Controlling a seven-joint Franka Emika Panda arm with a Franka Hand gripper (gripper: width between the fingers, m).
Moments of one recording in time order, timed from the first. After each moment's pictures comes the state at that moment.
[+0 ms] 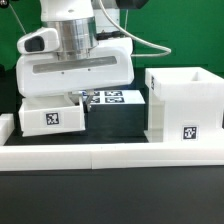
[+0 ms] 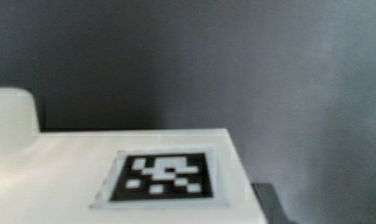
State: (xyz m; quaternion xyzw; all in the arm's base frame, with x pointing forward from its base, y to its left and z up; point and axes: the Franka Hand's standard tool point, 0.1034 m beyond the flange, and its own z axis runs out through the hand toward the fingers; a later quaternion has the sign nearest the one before) arm 0.516 -0.068 0.035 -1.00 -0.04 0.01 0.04
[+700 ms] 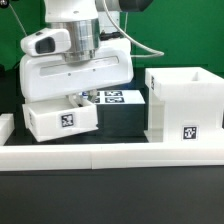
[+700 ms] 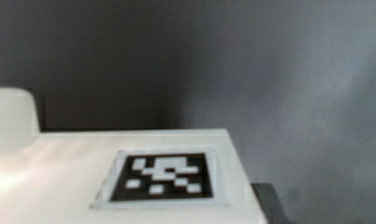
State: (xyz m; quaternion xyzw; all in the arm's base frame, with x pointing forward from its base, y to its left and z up) arm 0.515 -0.066 0.031 -0.97 -0.23 0.00 0.03
